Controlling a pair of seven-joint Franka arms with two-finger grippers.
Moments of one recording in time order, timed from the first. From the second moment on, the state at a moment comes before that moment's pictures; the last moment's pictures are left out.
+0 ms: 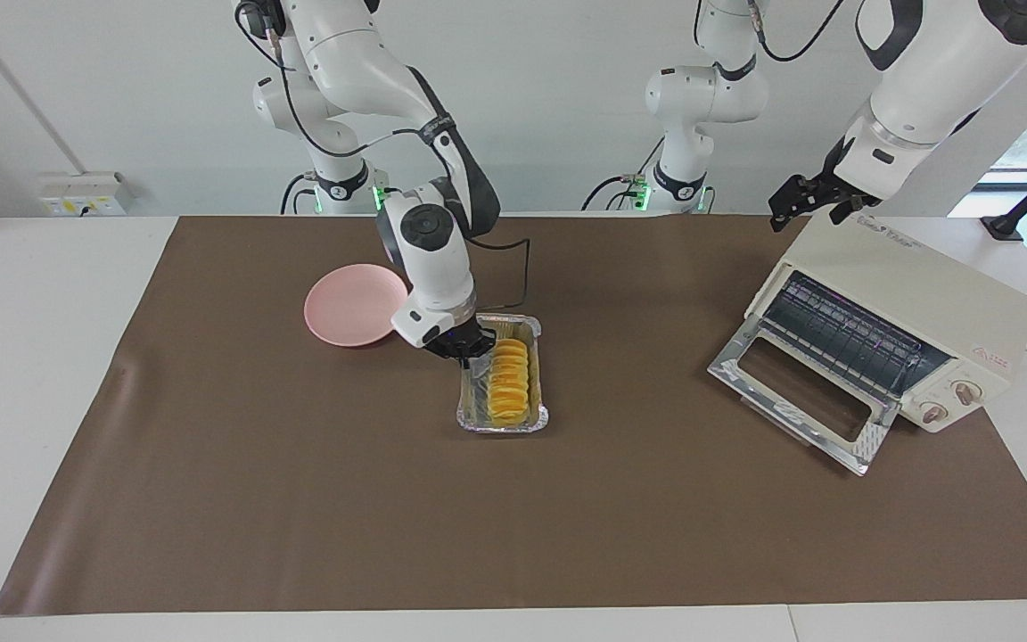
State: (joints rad) left arm -0.15 0.00 0.05 -1.55 -0.03 1.36 -0.16; right arm 0.41 0.32 0.00 -1.93 0.09 2.27 0.41
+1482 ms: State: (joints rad) left arm -0.15 0.00 0.05 -1.55 -0.03 1.36 -0.16; right arm 0.00 0.29 0.00 -1.92 0.17 2.13 -0.05
